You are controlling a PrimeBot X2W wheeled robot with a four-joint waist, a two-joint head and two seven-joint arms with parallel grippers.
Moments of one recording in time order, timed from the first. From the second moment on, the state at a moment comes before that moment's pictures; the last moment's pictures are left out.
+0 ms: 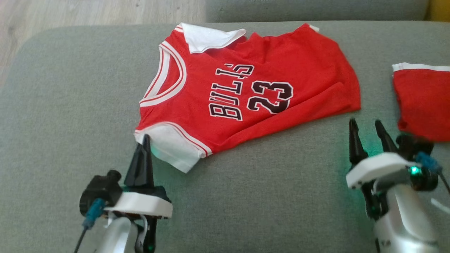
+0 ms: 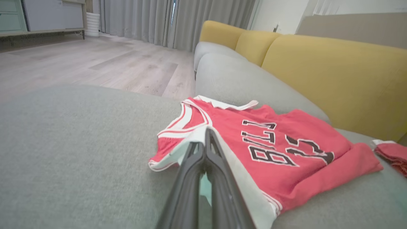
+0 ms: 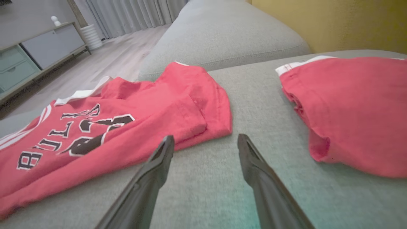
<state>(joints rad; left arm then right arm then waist) -0.18 0.04 -0.22 0.36 -0.34 -0.04 -0.25 -0.29 -0.05 -0.09 0.57 0.16 0.13 -0.12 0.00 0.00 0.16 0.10</state>
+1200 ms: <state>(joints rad) -0.26 0.04 -0.29 0.42 -0.35 -0.04 -0.25 -0.65 -0.05 -0.13 1.04 0.10 0.13 -0.25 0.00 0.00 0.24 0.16</state>
